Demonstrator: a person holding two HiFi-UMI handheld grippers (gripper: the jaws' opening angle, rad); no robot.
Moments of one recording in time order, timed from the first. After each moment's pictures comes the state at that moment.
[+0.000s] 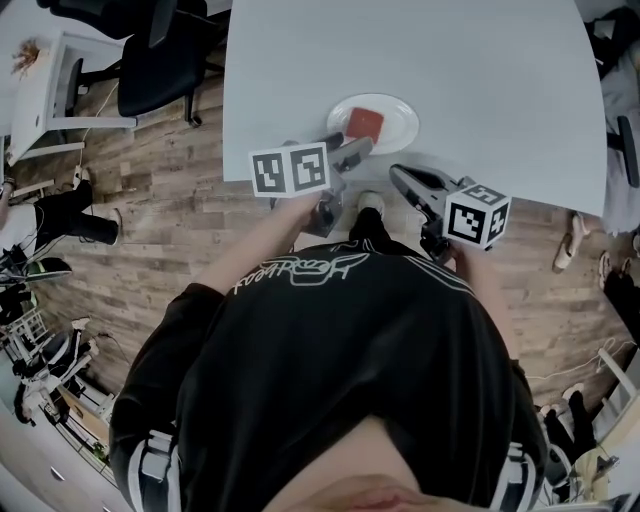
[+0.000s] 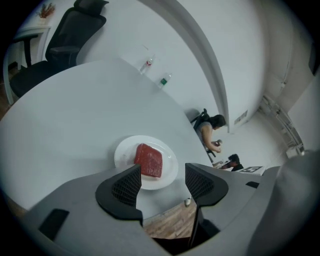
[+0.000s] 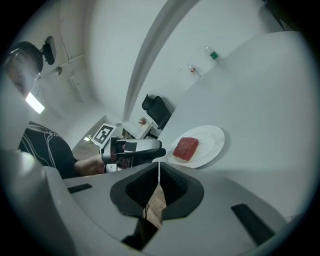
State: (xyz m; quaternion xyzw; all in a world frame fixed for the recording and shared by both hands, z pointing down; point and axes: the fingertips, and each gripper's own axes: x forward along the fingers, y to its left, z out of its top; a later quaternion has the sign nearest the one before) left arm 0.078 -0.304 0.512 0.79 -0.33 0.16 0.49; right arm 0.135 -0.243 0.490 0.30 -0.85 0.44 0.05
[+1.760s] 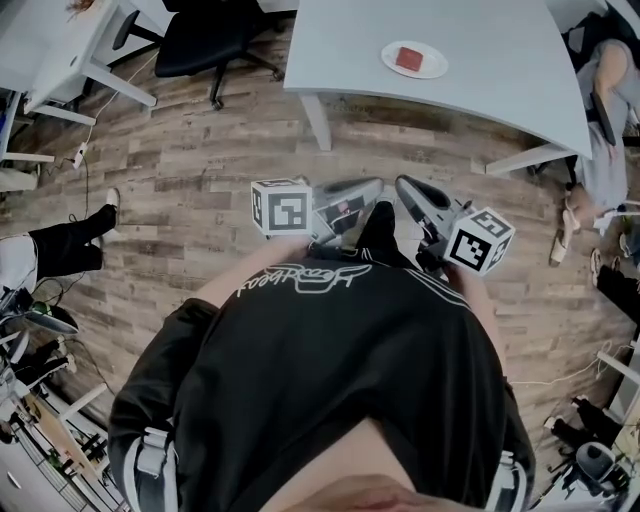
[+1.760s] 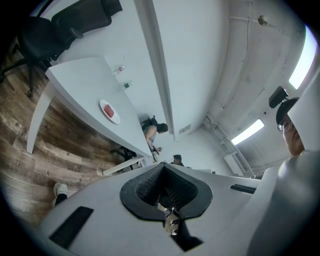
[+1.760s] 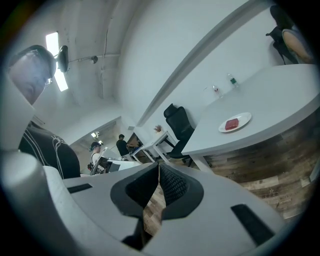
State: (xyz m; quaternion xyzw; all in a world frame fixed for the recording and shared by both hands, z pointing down) left arm -0.031 0.025 0.403 0.86 -0.12 -0.05 0.50; right arm 0.001 0.020 0.403 0.33 -0.89 0.32 -0.01
